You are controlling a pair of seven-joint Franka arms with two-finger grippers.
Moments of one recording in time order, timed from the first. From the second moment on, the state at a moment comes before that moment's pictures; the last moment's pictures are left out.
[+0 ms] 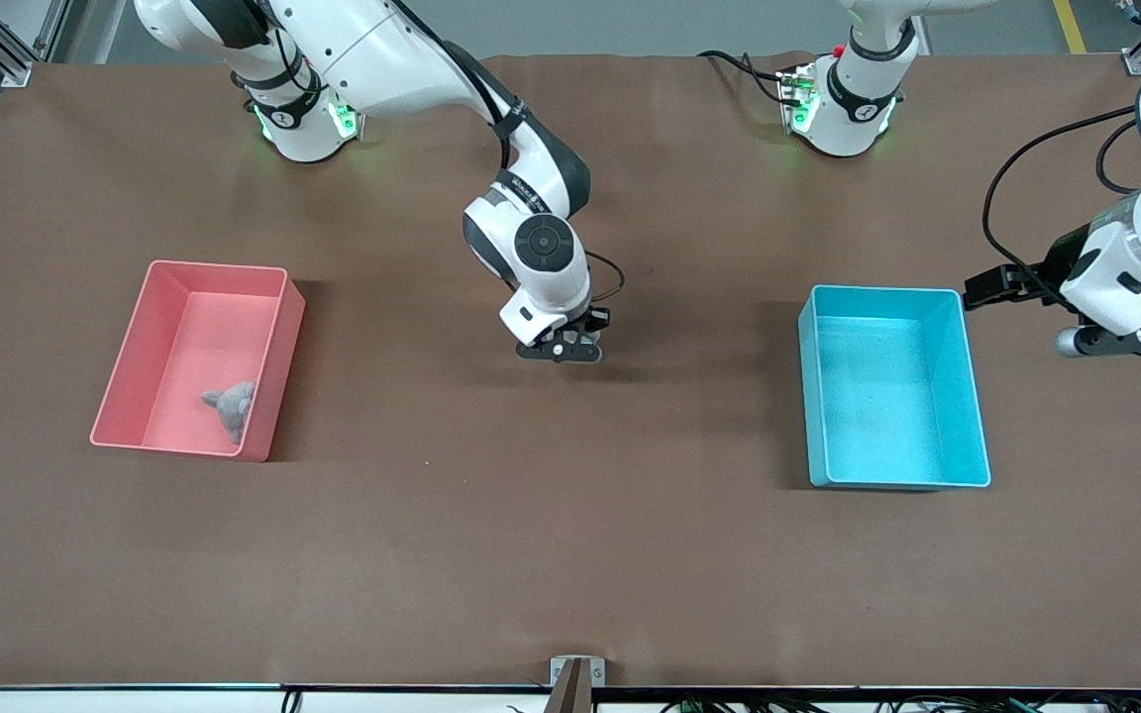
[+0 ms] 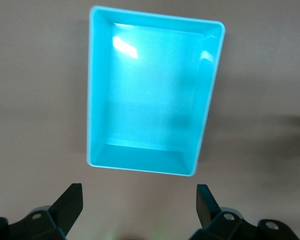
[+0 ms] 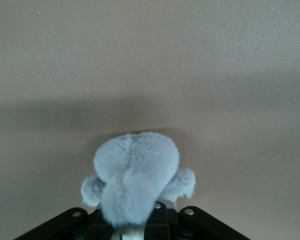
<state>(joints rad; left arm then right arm) 0.01 0.08 -0.05 -1.71 -0.06 1.63 -0.11 0.75 0.72 0.07 -1.58 0.09 2.29 0.84</state>
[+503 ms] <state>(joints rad) -0.01 0.08 -0.14 -1.82 -0.10 1.71 -0.14 0.75 0.66 0.06 -1.51 0.09 2.15 0.84</state>
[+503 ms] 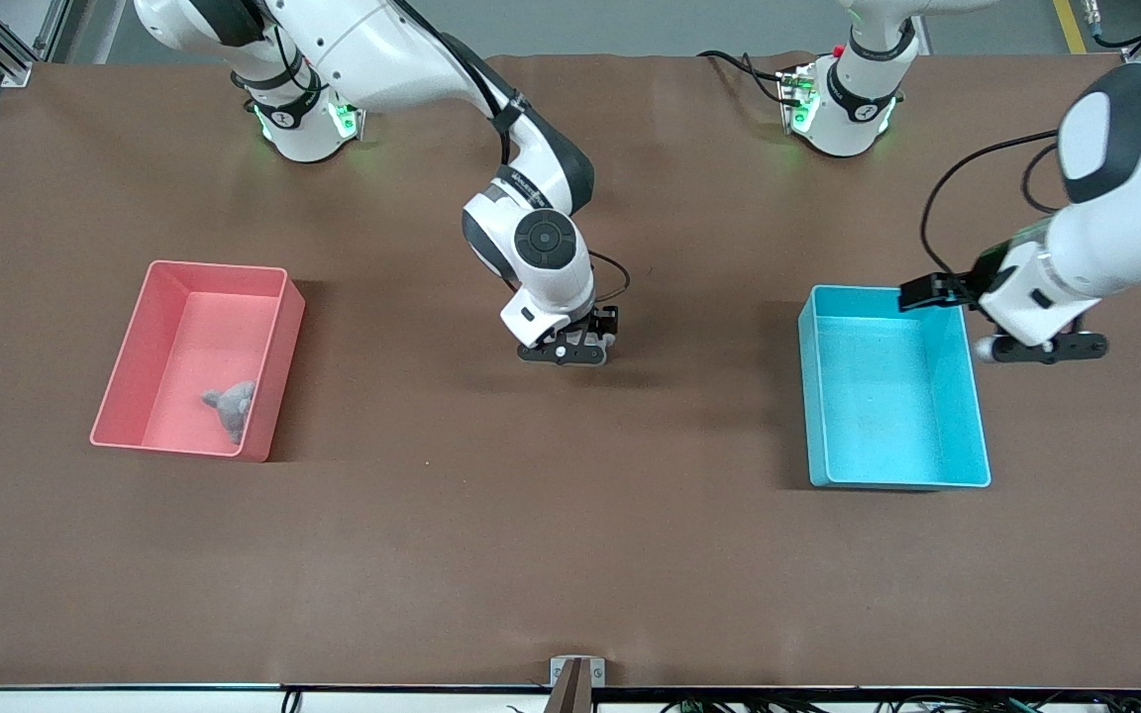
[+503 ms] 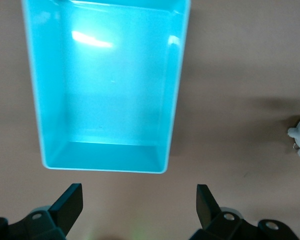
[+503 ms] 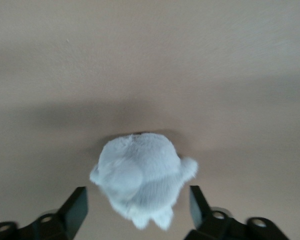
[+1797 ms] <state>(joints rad) -0.42 0.58 -0.33 -1.62 -0.10 2.08 -0.69 -0.10 0.25 0.04 -1.84 0.08 2.04 -0.82</state>
